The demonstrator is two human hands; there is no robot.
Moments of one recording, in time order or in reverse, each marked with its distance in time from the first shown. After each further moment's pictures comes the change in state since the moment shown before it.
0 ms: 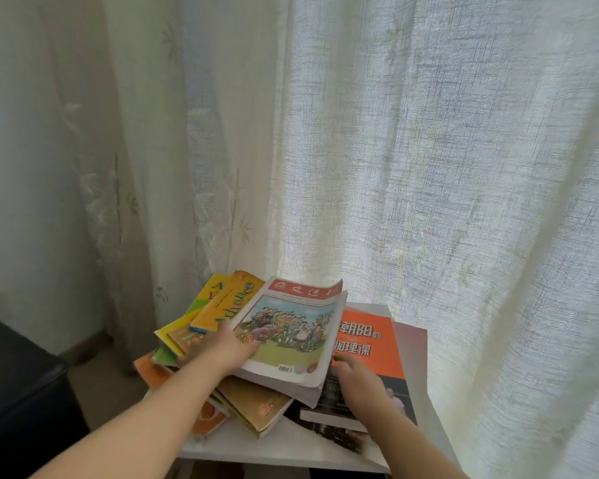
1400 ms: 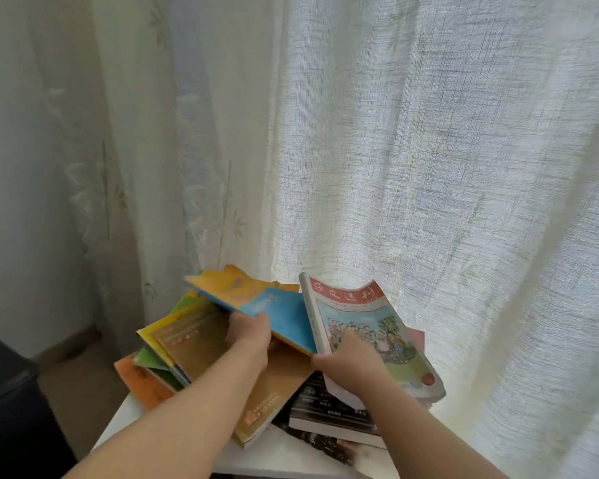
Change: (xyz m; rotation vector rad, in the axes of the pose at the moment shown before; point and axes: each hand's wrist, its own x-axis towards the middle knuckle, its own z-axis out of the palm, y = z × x) left_hand 0.027 0.061 0.046 -1.148 0.192 -0.130; right_hand 0.039 -0.008 -0.011 -0.227 0.046 -0.012
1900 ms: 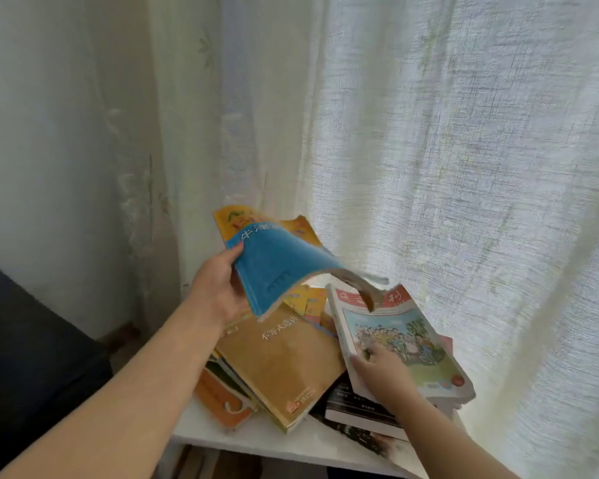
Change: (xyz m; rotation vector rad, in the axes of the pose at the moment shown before) left_hand -0.052 0.110 -0.098 -0.548 -0.517 0.013; right_hand -0.007 0.011 0.021 0.074 0.077 0.008
